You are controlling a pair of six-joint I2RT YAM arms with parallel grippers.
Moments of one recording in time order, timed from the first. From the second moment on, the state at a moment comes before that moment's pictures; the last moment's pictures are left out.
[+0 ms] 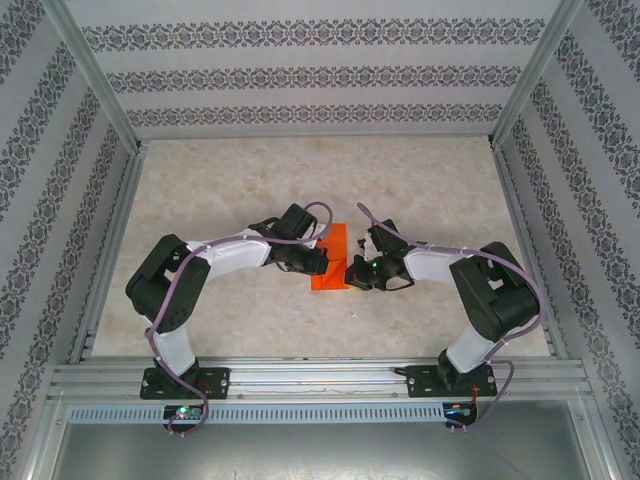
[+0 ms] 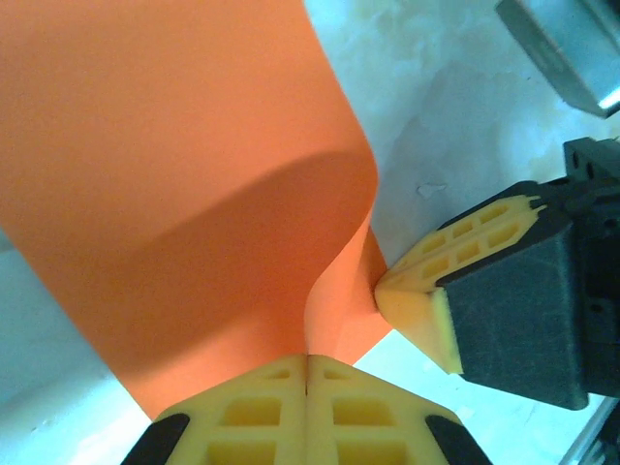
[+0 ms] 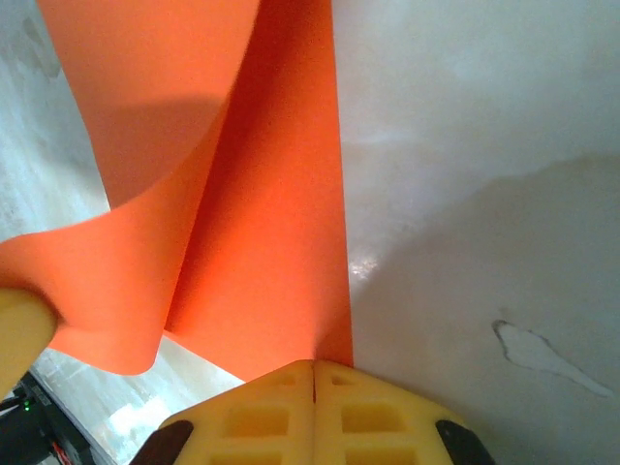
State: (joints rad) left arm -0.64 1.80 1.09 -0.32 0.42 -0.44; right arm 0.46 1.65 0.71 -0.19 -0.56 0.69
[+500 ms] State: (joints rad) left arm -0.60 1.84 1.09 -0.31 0.45 -0.39; right arm 0.45 1.67 0.73 -0.22 -0.56 0.66
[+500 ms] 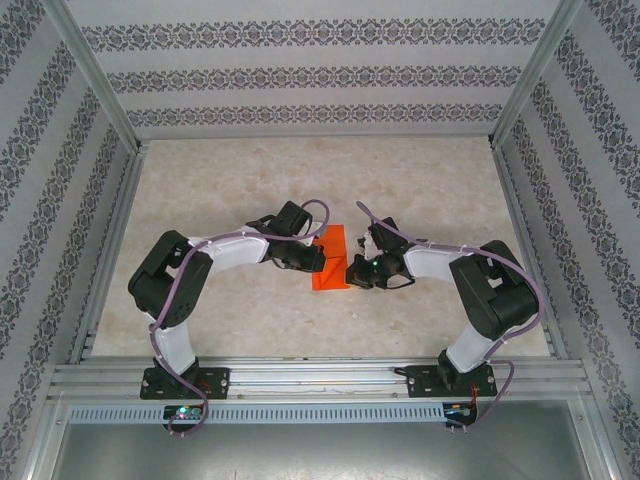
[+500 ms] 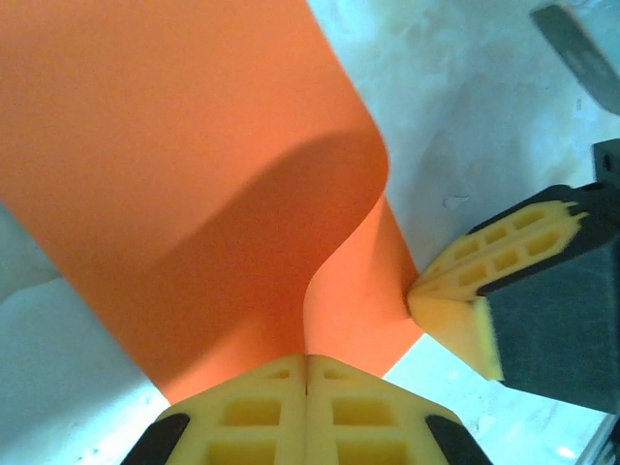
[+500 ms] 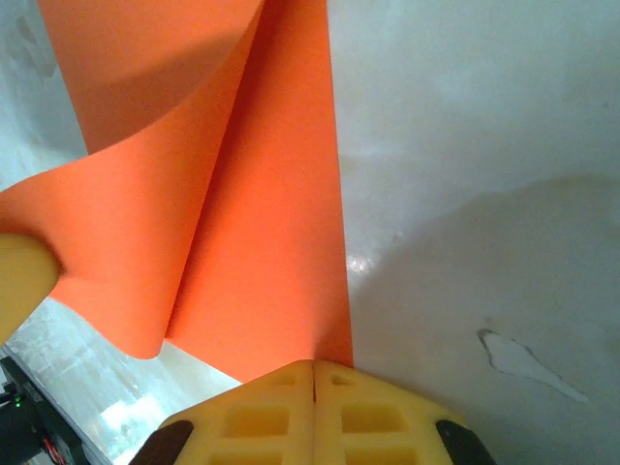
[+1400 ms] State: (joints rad) left arm -0.58 1.90 1.15 -0.37 0.40 -0.30; right arm 0.45 1.67 0.74 -0.23 -0.57 0.65
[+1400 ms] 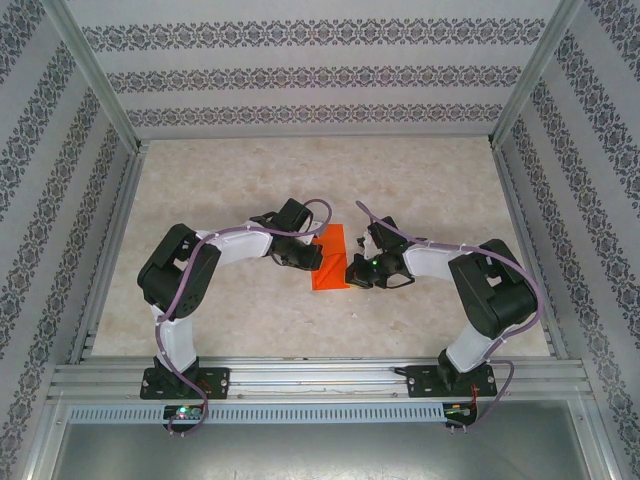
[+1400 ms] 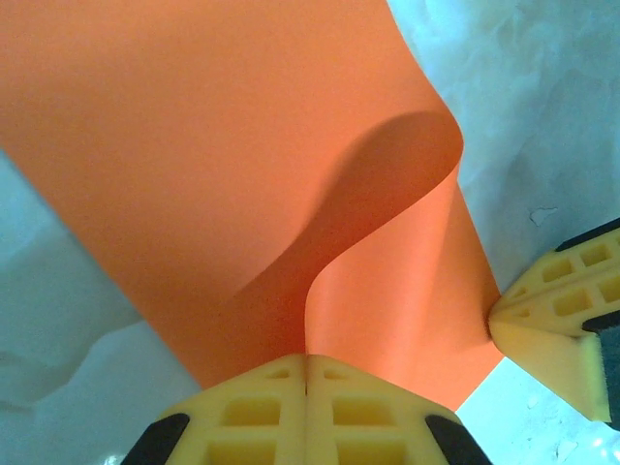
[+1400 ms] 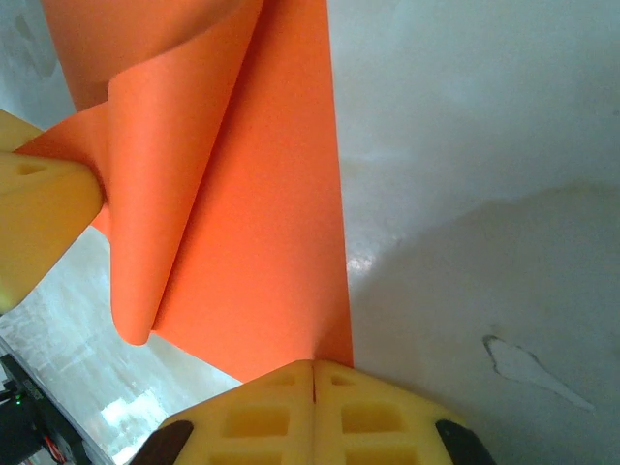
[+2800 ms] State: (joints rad) left arm -0.55 1.91 1.15 -0.38 0.37 -0.29; right arm 0.45 1.68 0.75 -0.24 -0.57 0.65
